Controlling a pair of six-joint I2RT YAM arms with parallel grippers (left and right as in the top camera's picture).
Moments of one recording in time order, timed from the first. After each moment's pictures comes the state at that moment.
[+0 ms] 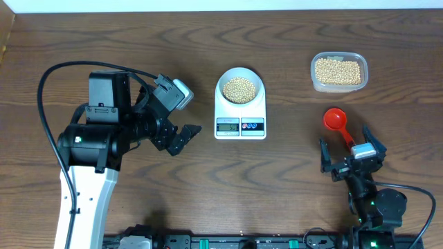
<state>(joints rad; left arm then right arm) -0.08 1.17 1.26 -1.05 0.55 0.59 -0.05 0.17 0.01 0.12 -0.27 -0.16</state>
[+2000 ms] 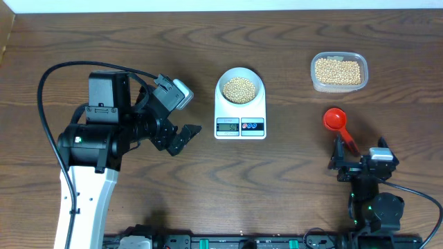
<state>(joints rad) -0.08 1.17 1.26 -1.05 0.55 0.59 -0.01 0.01 0.01 -0.07 0.04 0.00</state>
